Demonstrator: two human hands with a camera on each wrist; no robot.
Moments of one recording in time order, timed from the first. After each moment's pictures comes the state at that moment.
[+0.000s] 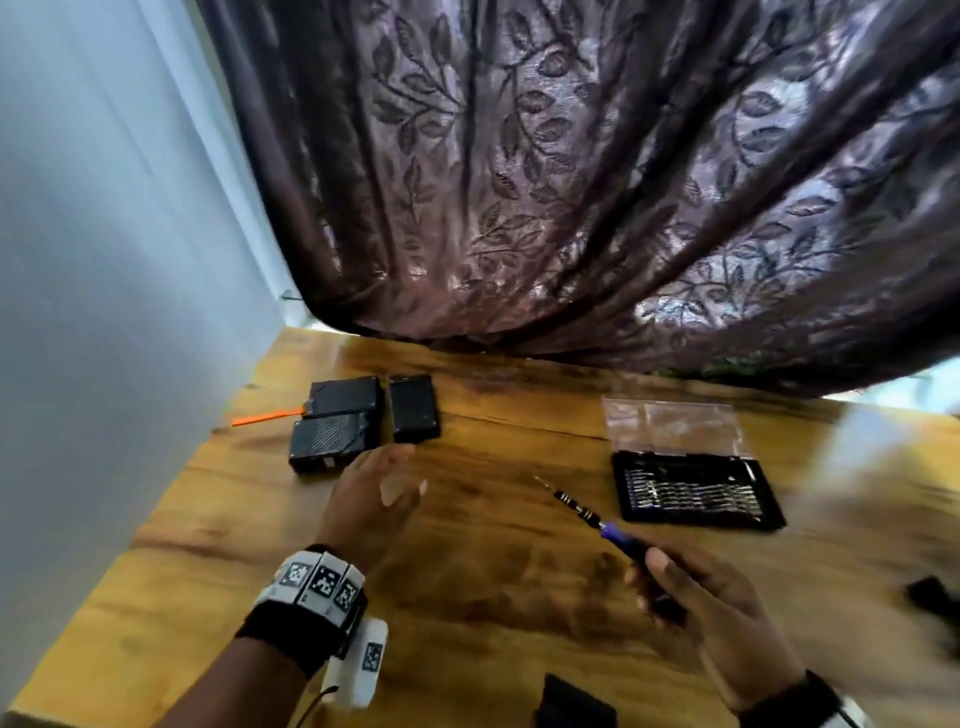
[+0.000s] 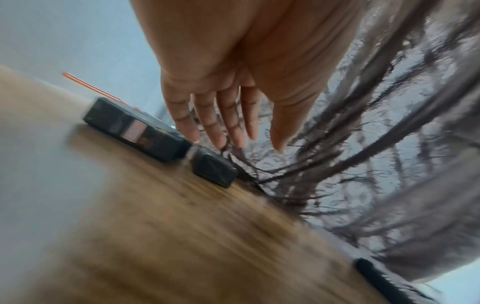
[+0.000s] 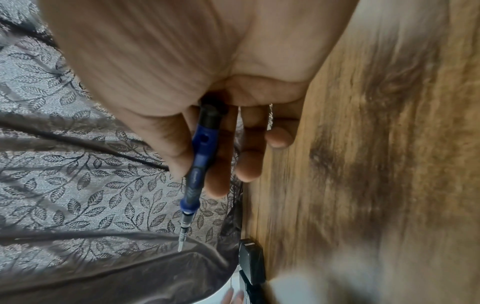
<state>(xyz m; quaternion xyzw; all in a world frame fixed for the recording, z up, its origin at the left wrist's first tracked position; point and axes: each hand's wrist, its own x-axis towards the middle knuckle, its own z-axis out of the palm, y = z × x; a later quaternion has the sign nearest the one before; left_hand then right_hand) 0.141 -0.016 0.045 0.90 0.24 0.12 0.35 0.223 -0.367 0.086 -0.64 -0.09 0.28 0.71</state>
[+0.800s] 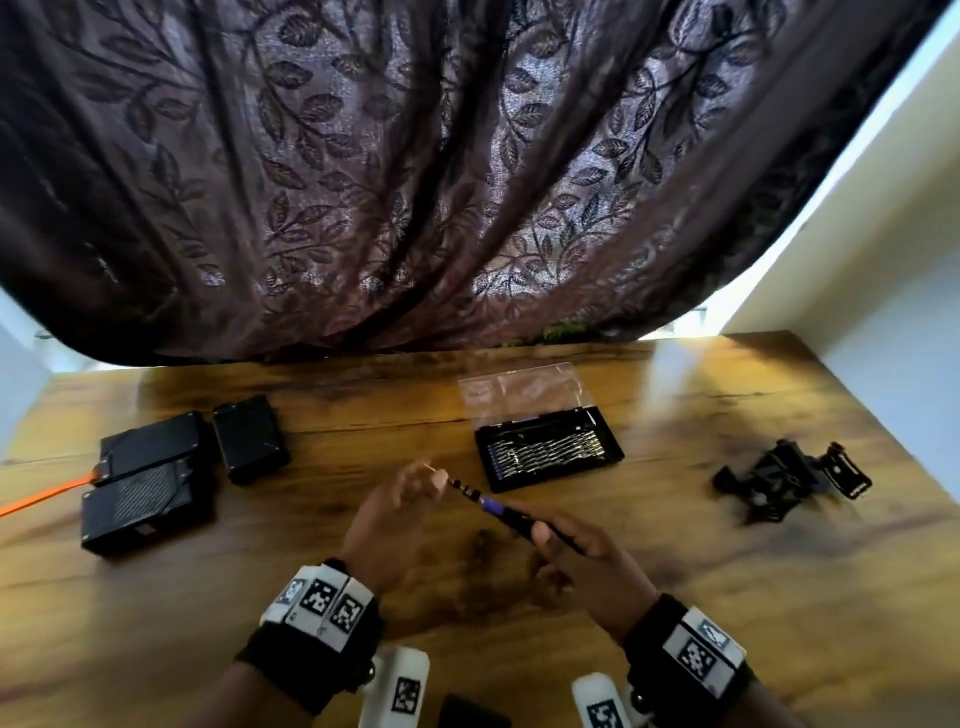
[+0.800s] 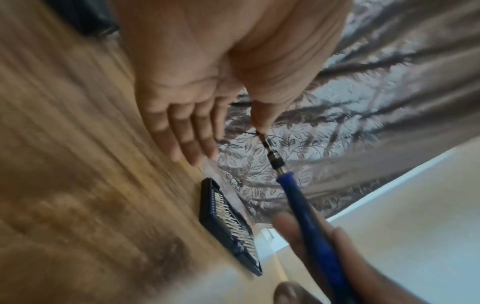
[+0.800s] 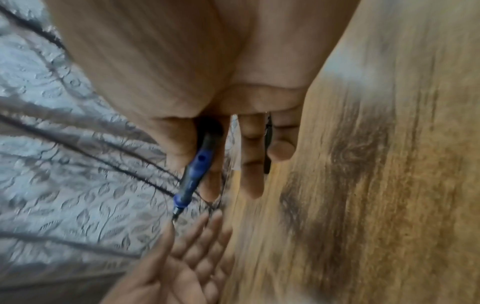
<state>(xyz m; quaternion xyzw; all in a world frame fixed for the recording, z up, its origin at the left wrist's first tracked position) 0.215 -0.146 0.055 0.79 0.14 -0.05 0.60 0.227 -0.394 0.065 -0.76 -0.08 0.26 0.59</state>
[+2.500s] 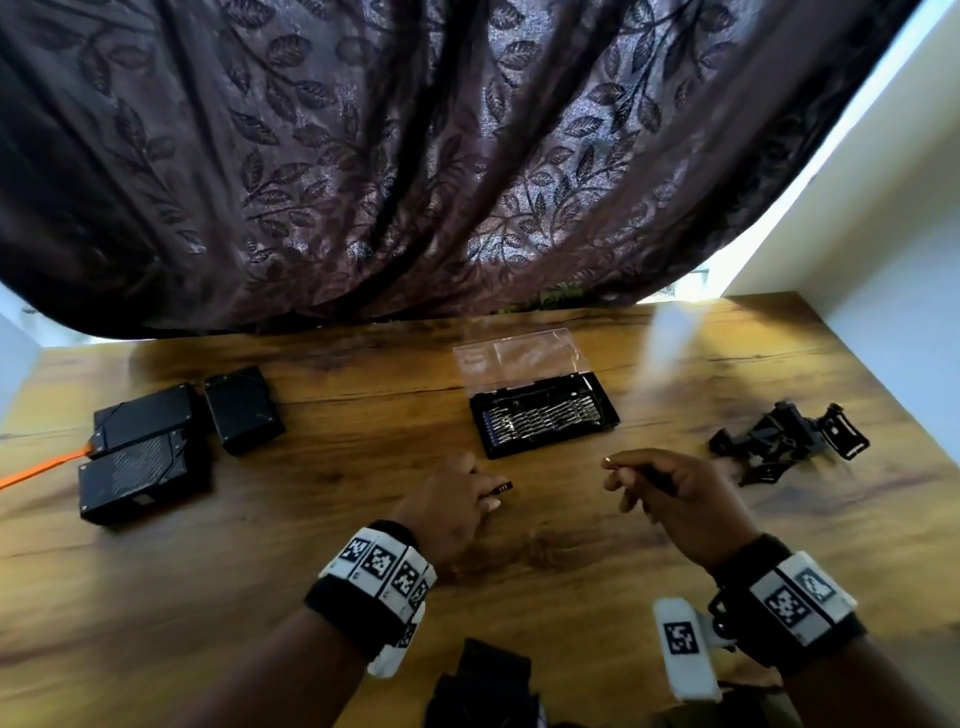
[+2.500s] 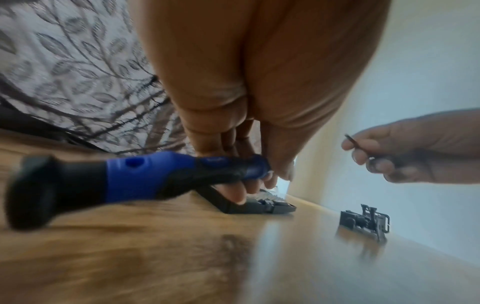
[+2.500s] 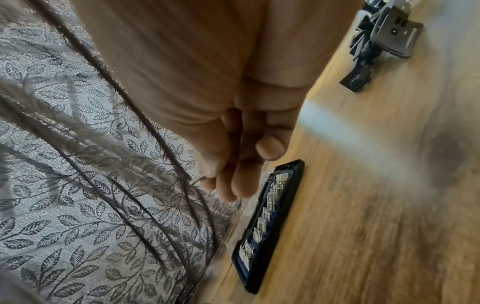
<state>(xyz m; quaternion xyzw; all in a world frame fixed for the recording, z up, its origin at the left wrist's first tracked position) 0.231 -0.192 0.051 0.93 -0.11 -0.16 0.32 0.255 -0.477 0.092 -0.84 -0.09 0.11 0.52</state>
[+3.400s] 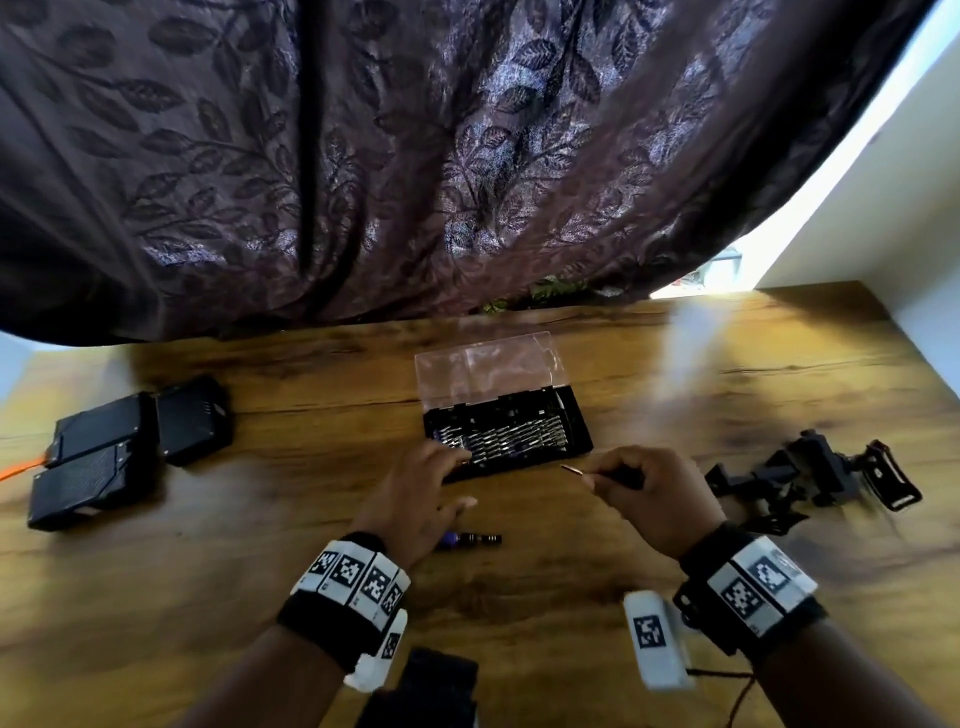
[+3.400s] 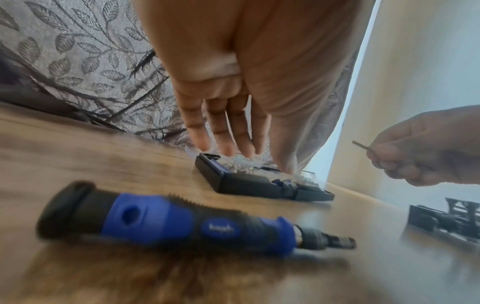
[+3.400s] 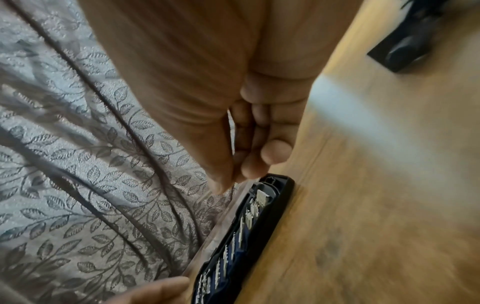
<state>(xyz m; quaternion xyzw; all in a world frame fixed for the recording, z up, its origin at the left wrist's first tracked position) 0.284 -0.235 0.019 0.96 0.00 -0.09 0.28 0.349 -0.527 0.067 -0.90 -0.12 0.15 0.38</state>
